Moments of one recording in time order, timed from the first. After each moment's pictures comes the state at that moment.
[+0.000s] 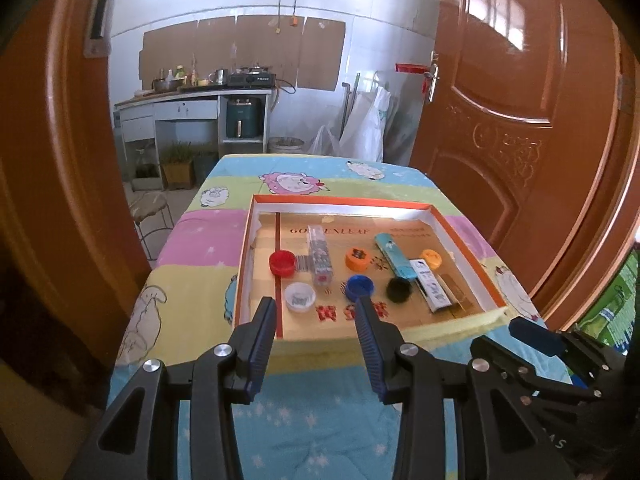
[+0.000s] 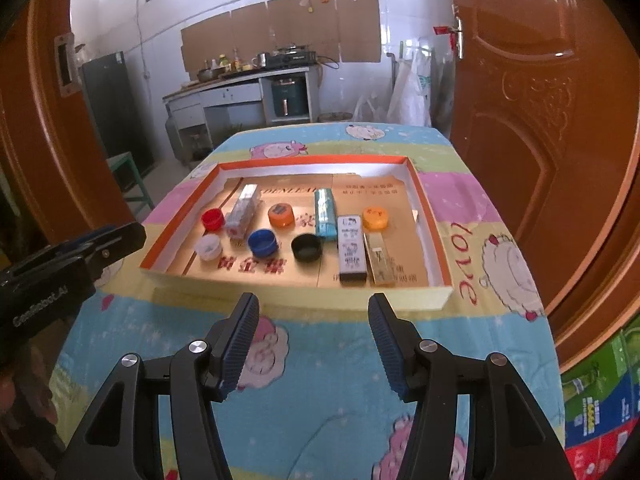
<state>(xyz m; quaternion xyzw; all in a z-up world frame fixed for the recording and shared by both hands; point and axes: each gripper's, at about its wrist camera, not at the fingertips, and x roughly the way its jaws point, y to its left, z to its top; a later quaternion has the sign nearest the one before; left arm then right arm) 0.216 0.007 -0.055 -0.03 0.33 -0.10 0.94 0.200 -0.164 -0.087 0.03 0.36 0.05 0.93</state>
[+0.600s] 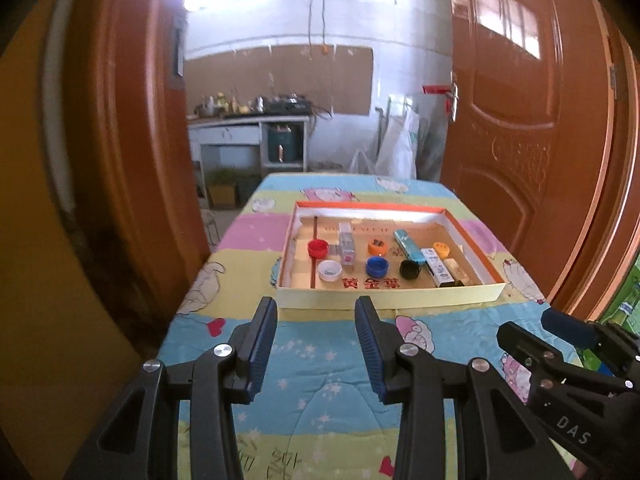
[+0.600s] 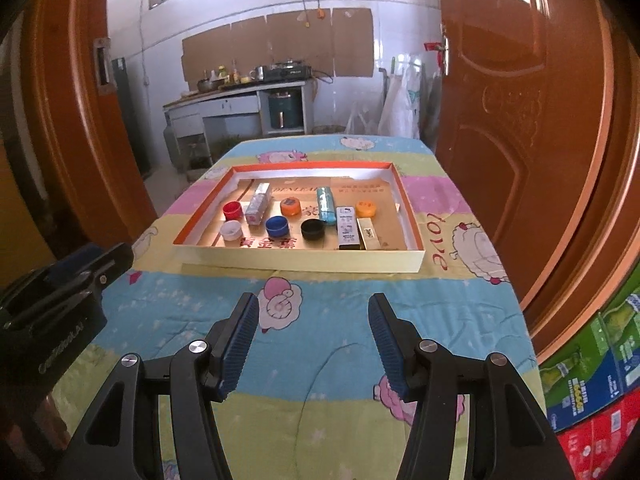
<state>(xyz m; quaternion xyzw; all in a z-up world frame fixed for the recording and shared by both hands) 0.118 0.004 -0.043 -0.01 0.28 -0.01 0.96 0.117 -0.153 -0.059 0.02 0.34 0.04 0.94</state>
